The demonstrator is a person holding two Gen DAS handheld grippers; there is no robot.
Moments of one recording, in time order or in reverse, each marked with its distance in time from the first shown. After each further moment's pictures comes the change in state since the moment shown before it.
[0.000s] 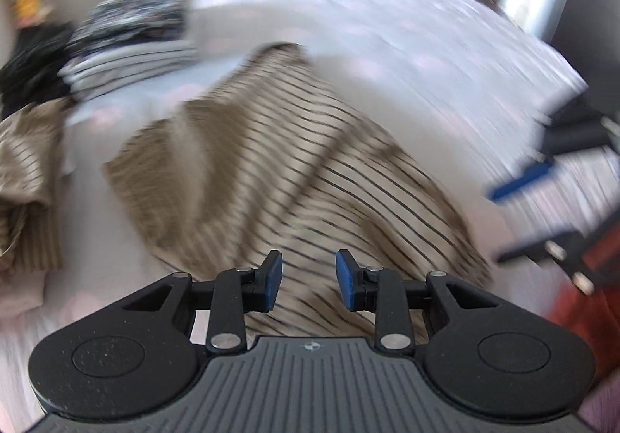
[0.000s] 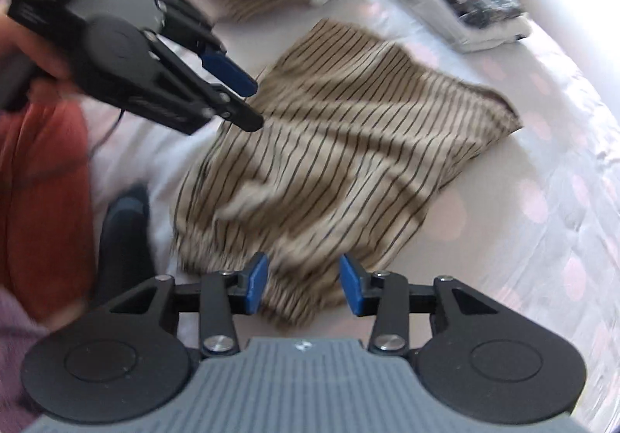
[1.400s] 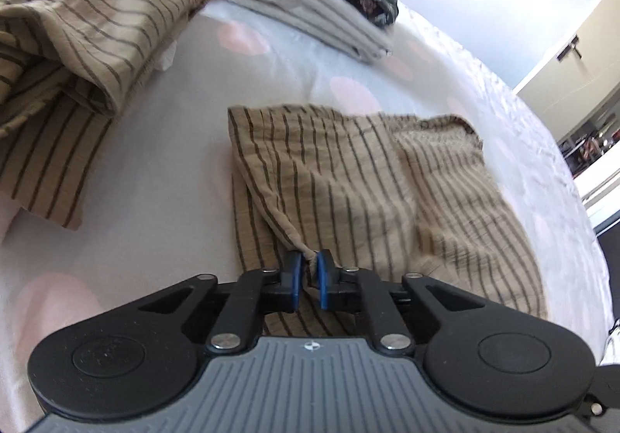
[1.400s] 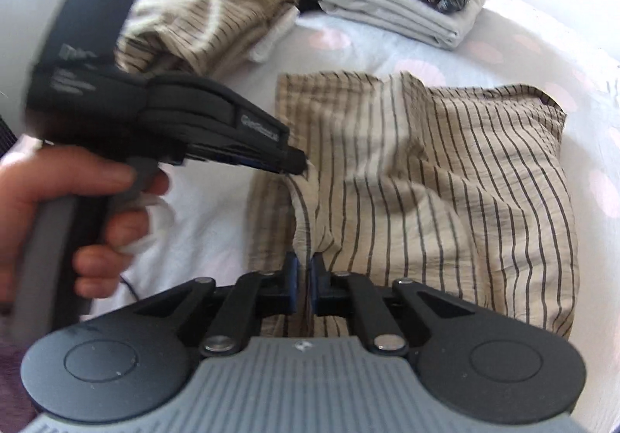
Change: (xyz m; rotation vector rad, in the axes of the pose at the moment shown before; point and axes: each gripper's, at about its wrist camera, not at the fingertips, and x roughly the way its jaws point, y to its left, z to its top) left arm 0.090 0.205 0.007 -0.715 -0.139 -0.016; right arm 0.121 0.019 0.120 0.432 -0.176 -0.030
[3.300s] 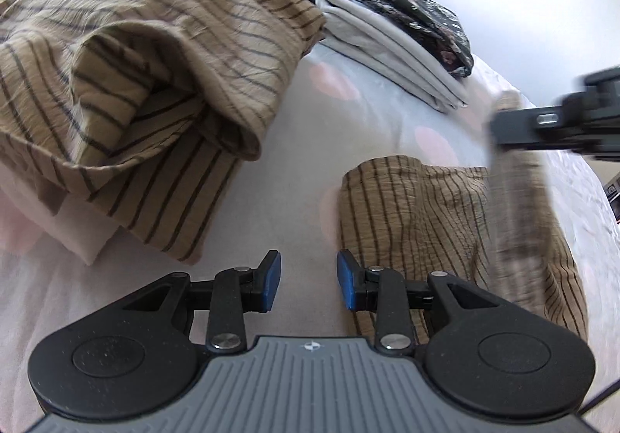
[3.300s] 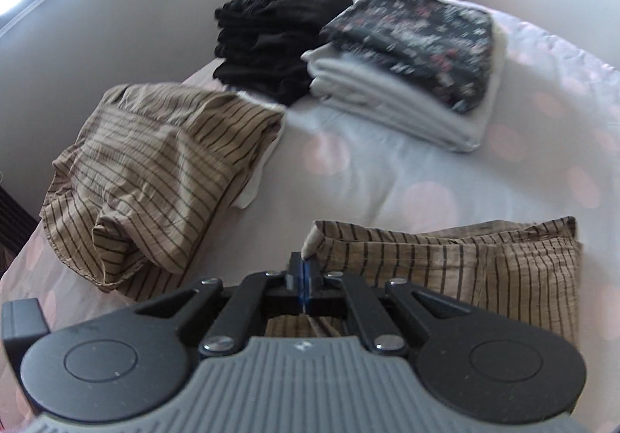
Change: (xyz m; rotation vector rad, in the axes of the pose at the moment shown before) left arm -0.010 0.032 0.013 -0.102 -0.094 0.166; right arm 0.048 -0.016 0.167 0.088 -0.021 0.012
